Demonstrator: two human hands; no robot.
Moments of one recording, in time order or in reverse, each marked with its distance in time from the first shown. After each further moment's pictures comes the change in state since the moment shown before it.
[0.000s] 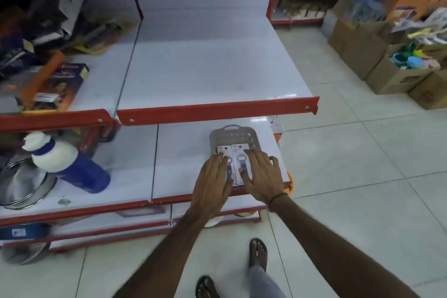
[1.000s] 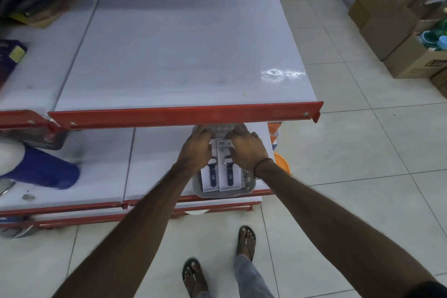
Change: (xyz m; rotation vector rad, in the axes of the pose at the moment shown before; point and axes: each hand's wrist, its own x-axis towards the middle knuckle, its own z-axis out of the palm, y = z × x) left_hand 0.137 -0.028 0.039 -0.056 -0.142 -0.169; right_hand 0.117 0.047 0.016 0.088 -0.225 -0.194
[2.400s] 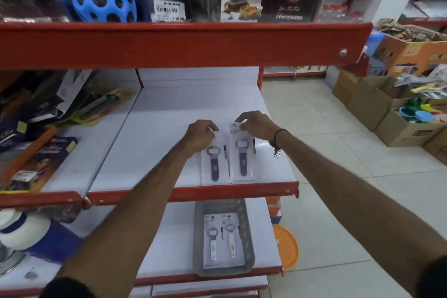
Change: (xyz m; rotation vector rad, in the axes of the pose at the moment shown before) left_hand 0.135 0.087 -0.195 -0.360 0.054 -0.172; right_hand 0.121 0.014 -0.250 0.457 0.048 0.197
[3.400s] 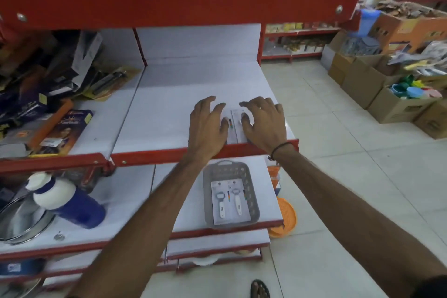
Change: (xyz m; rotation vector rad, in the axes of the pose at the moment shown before) left_hand -0.118 -0.003 0.016 0.418 0.369 0.390; right_hand -0.123 -0.004 0.061 -0.490 0.652 -0.341
